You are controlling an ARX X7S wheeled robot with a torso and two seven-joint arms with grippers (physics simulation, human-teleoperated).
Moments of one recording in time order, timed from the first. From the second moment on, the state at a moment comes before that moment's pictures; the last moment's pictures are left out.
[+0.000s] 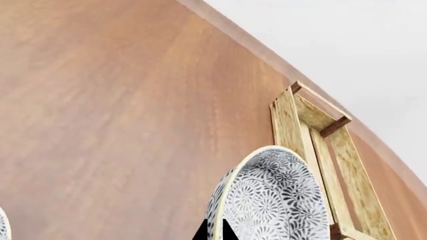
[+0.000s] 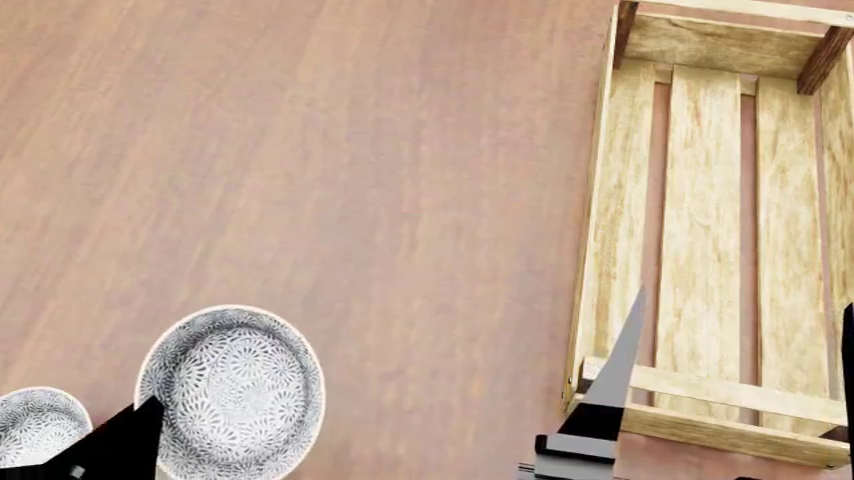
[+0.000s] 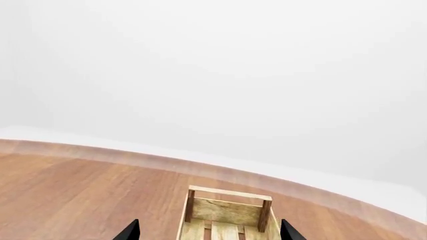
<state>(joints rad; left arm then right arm) -0.07 -0.50 0.19 0.72 -1.15 -0.42 -0.55 0.04 0.52 -0.14 -0.99 0.29 0.49 0.62</state>
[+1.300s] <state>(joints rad) 0.10 -0.56 -0.09 0.52 -1.22 -0.23 -0.51 0.06 0.55 -0.17 -0.98 0.31 0.48 0.66</state>
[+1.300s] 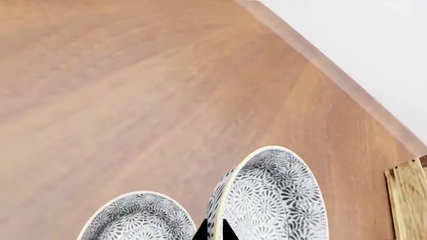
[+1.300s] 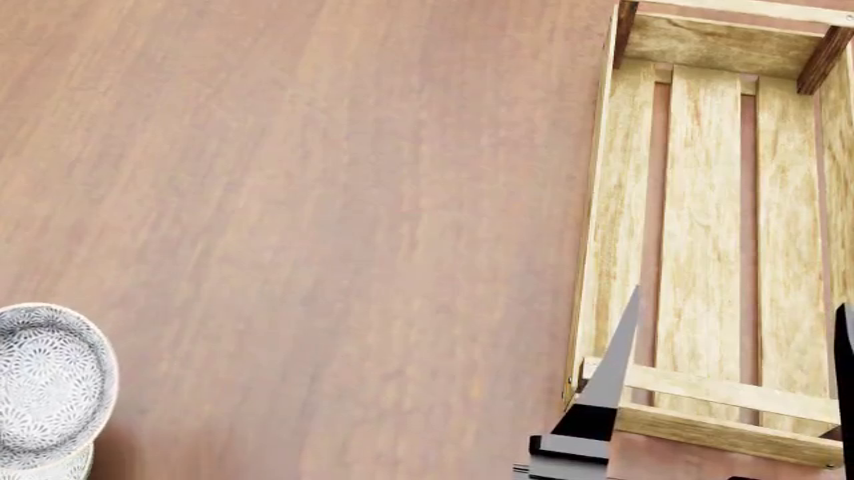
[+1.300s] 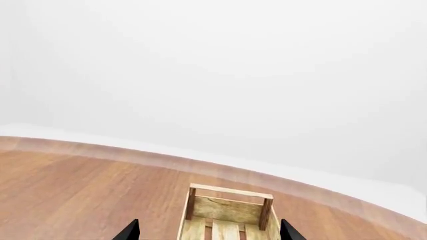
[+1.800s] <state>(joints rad) 0.13 -0.54 -0.11 0.43 -1.23 -0.19 -0.46 0.06 0.56 -0.17 -0.98 0.32 0.48 0.67</state>
